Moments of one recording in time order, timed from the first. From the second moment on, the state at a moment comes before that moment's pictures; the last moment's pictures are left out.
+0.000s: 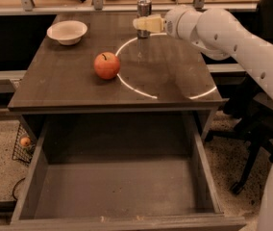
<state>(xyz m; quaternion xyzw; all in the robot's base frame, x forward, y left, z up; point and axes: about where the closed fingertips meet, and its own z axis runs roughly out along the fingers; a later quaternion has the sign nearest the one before) 0.834 -0.093 0.946 -0.21 0.72 0.15 0.65</state>
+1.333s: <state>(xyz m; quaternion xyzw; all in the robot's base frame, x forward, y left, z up) 0.912 -0.084 0.920 -0.25 0.68 0.20 0.66</state>
